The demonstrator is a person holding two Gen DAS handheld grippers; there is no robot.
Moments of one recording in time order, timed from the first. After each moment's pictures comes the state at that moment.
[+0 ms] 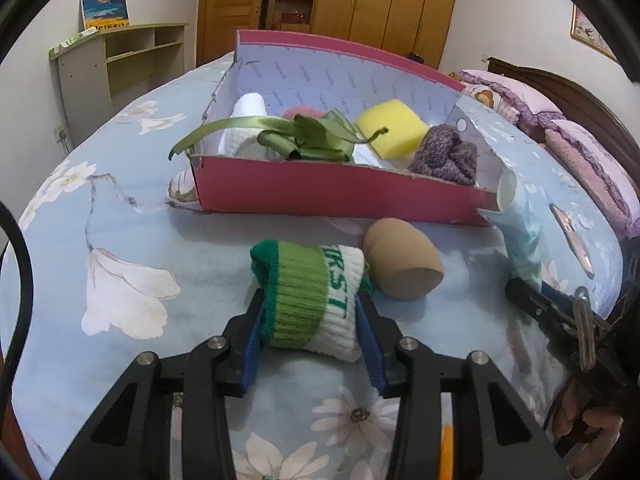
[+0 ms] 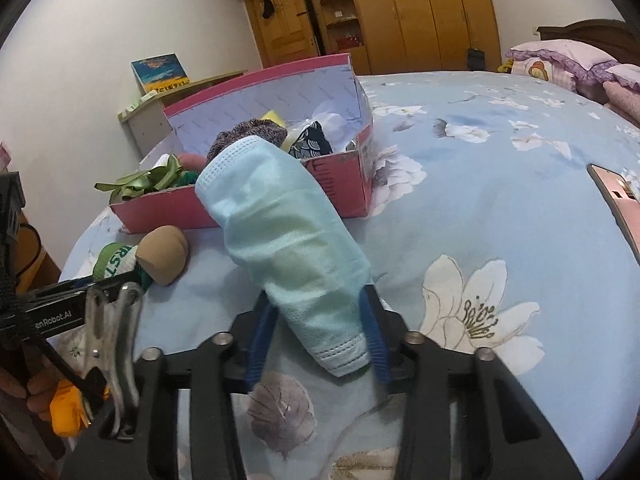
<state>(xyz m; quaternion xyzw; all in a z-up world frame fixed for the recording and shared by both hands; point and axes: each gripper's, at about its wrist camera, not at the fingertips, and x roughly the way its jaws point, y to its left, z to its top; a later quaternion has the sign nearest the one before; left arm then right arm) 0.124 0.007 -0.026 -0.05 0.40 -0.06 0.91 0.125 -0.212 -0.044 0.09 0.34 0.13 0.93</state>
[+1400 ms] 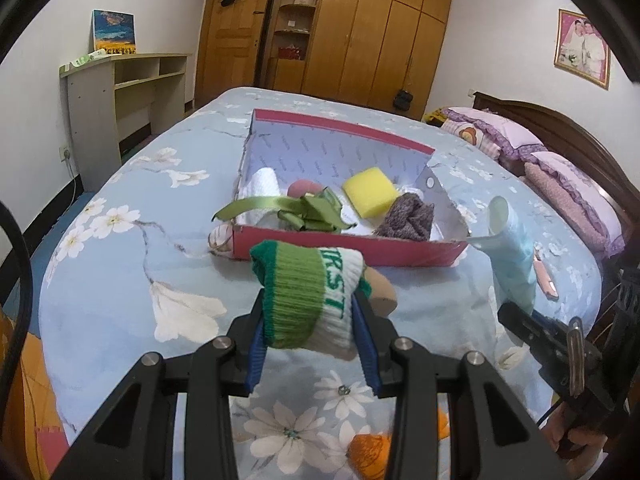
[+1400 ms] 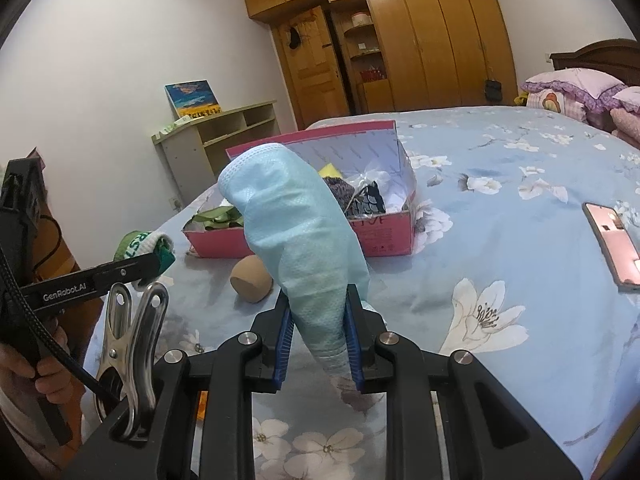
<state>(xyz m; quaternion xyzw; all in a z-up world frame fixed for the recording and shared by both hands) 0.076 0.029 0.039 -0.07 0.34 -0.07 0.94 0.075 -0.198 0.006 0.09 0.28 0.17 0.94</state>
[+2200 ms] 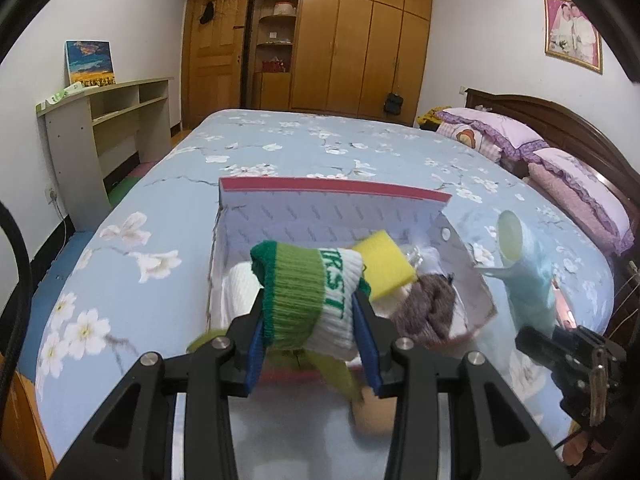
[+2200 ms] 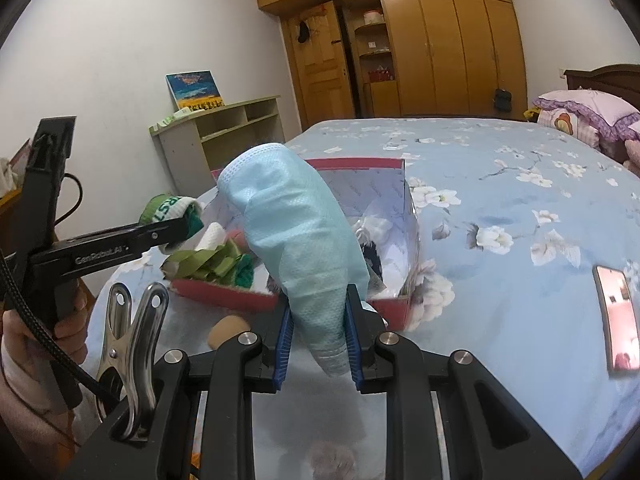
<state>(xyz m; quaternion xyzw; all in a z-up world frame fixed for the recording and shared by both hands) 0.184 0.013 0.069 -0.02 0.32 -0.08 0.94 0.142 -0.195 0.041 0.06 0.29 0.18 0.94</state>
